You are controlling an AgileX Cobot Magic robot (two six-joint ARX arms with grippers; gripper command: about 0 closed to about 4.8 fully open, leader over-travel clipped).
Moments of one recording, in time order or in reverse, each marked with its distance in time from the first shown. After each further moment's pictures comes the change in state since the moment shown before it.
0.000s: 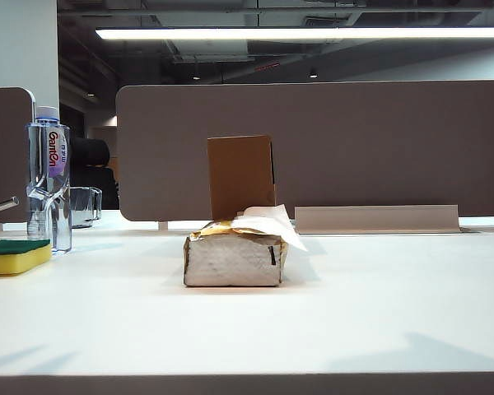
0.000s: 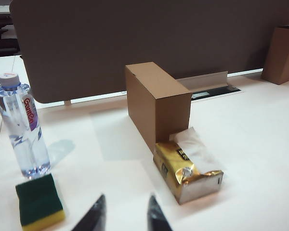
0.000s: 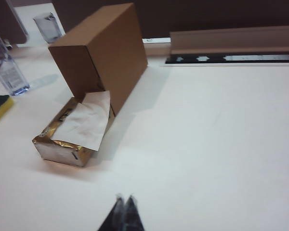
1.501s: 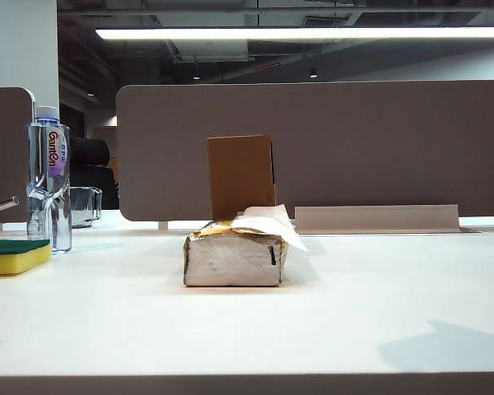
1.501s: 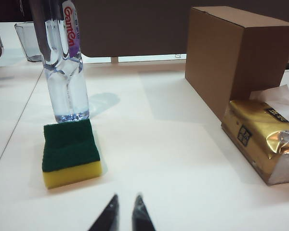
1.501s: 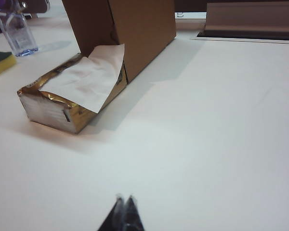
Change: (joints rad) left arm 0.000 -0.055 -0.666 0.597 -0.205 -0.023; right arm 0.000 0.000 -0.533 0.570 -0.114 -0.087
